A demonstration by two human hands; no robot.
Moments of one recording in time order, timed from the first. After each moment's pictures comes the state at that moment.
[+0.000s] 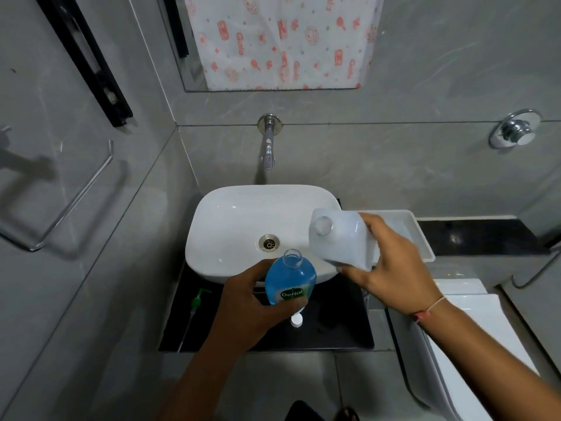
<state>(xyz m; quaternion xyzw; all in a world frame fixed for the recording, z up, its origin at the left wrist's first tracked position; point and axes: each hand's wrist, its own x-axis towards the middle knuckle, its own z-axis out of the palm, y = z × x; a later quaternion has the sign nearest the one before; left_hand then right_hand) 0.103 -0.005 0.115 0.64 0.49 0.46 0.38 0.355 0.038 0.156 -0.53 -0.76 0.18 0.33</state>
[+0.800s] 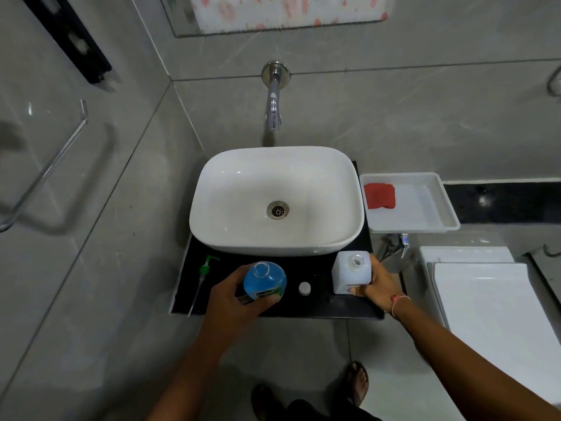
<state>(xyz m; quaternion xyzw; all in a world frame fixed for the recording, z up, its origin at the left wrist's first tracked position) 0.076 -0.020 0.032 0.51 0.58 0.45 0.45 0.395 0.061 -0.074 -0.64 -0.54 0.50 0.22</state>
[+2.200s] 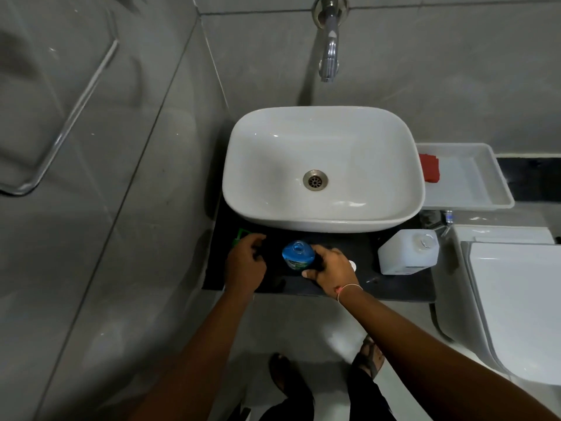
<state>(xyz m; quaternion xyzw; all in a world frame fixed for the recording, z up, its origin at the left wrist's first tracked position) -0.017 0.036 -0.087 0.49 0.76 0.28 0.32 0.192 0.054 -0.111 -0.64 -0.65 0.40 0.11</state>
